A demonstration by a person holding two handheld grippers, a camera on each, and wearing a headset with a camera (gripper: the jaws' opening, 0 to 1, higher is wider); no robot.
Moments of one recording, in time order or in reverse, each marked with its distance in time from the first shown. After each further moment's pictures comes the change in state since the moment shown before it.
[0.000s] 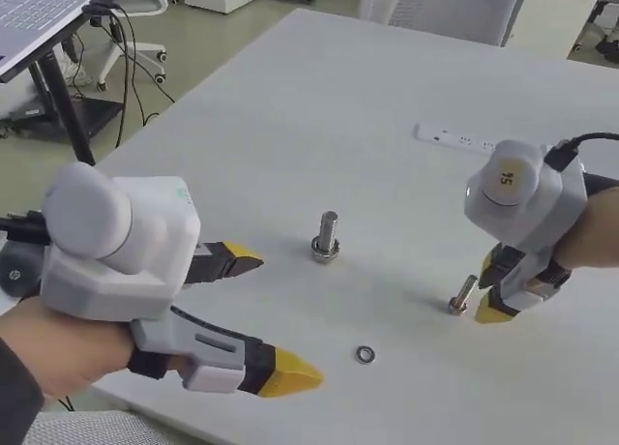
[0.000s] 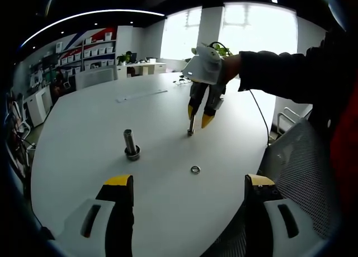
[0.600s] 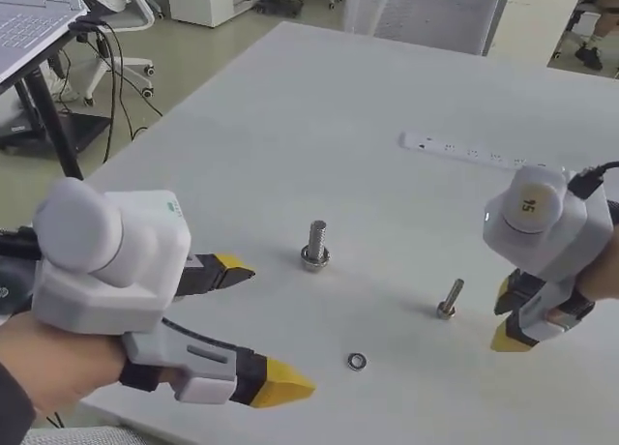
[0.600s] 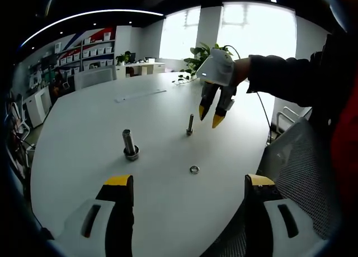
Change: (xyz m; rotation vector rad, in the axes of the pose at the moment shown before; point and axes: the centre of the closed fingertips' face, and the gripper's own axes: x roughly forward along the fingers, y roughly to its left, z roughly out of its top) left arm 0.002 -0.002 0.000 0.005 0.002 -0.007; right arm -0.003 0.023 -0.030 0.061 -0.004 0.000
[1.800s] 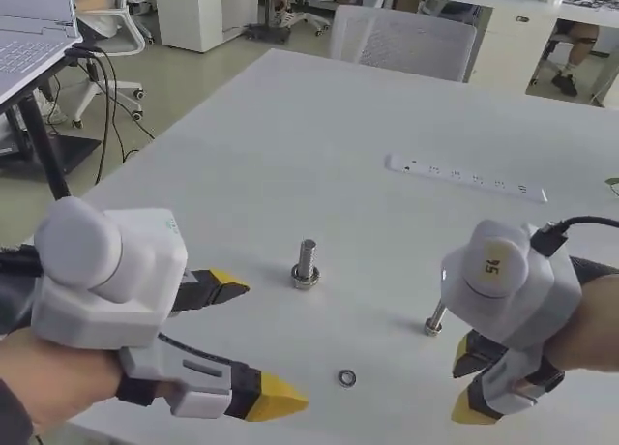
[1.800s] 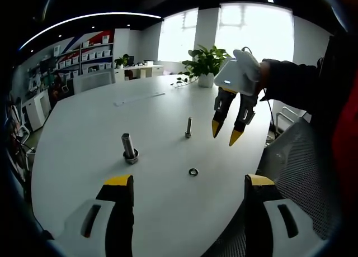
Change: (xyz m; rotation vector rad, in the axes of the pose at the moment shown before) left arm 0.000 0.000 0.006 0.017 -0.017 -0.004; right arm -0.002 0.066 0.033 -0.075 -0.041 0.076
